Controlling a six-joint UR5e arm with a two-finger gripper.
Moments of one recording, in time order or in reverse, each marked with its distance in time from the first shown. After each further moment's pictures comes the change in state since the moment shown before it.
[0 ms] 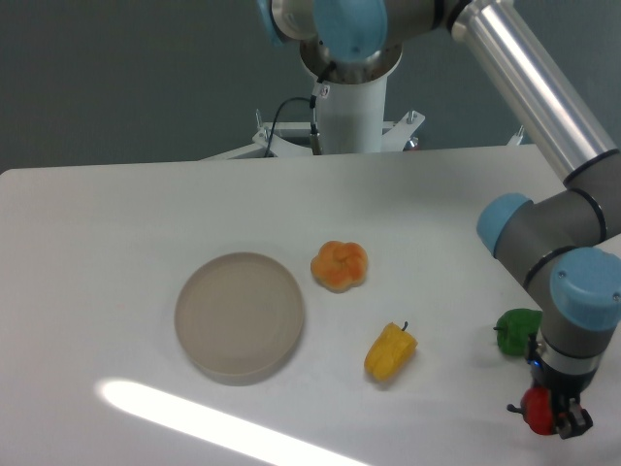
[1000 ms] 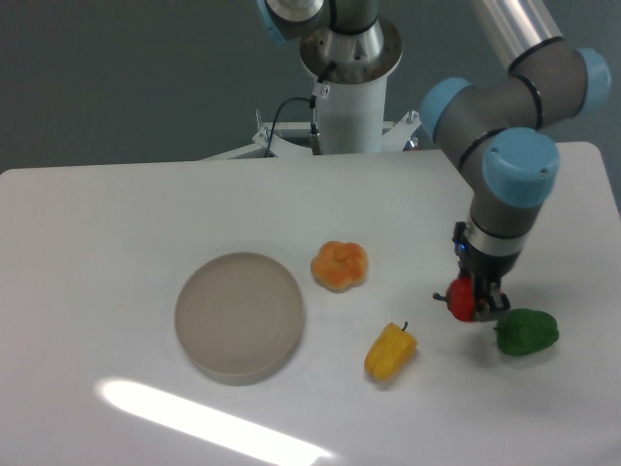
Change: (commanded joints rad) arm 0.002 0.396 -0.577 0.014 -0.019 0.017
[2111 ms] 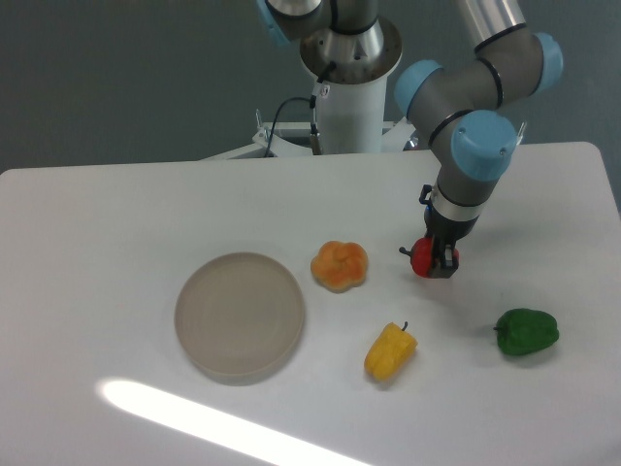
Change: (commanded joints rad) arm 0.029 0.075 -0.270 0.113 -0.089 0.221
